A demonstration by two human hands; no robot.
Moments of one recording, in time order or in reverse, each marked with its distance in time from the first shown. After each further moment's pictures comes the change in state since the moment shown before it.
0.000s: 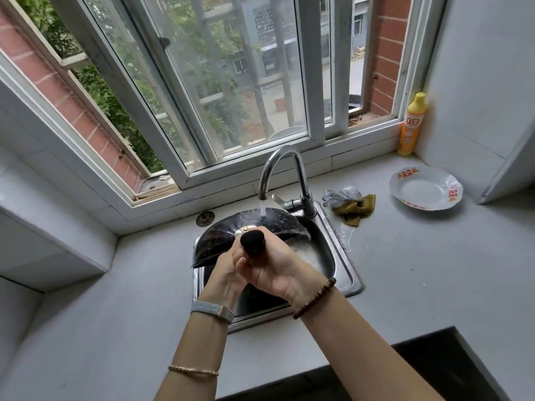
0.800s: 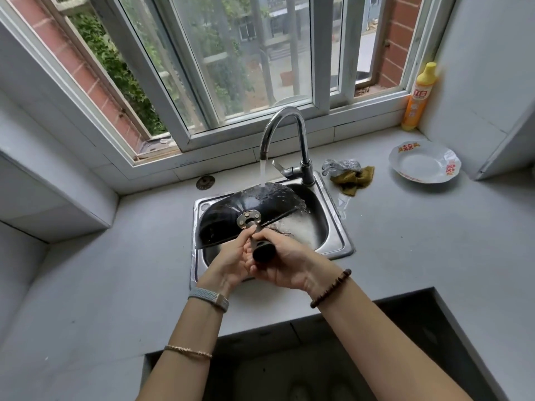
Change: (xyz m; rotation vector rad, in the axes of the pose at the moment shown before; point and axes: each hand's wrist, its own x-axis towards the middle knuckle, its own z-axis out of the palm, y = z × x) left_hand 0.003 -0.066 -0.070 0.164 -0.105 -0.300; right_hand -0.046 0.041 -0.046 -0.269 0.069 0.137
